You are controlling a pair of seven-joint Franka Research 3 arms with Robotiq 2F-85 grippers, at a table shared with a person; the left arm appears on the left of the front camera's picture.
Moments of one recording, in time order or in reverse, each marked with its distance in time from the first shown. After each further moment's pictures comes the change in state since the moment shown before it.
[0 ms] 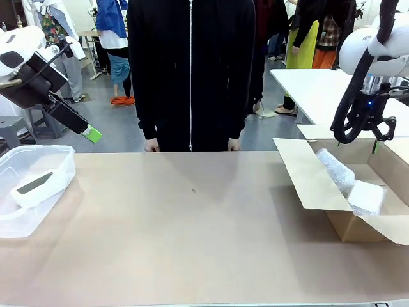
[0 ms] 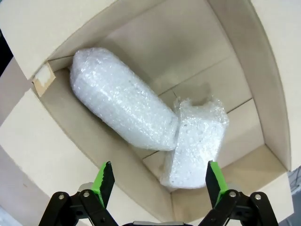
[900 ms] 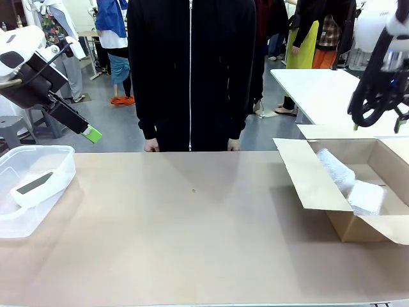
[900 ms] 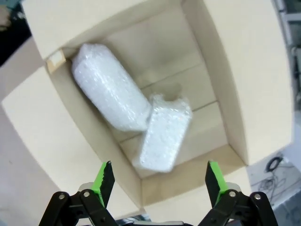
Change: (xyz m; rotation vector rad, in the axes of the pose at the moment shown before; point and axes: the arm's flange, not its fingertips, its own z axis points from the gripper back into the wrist) left arm 0.000 0.000 0.000 0.000 0.000 0.000; right arm -0.023 -0.031 0.075 -0.053 -0.082 0.143
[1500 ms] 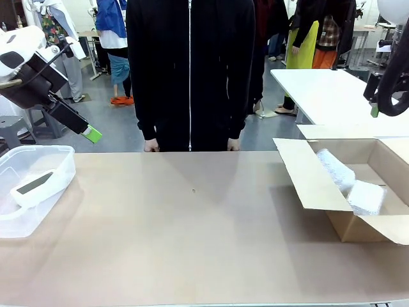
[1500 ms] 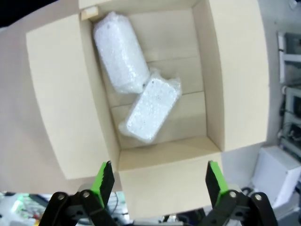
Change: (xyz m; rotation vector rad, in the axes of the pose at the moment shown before) left arm 0.000 0.000 0.000 0.000 0.000 0.000; right arm -0.078 -0.018 0.060 -0.008 -0.097 0.260
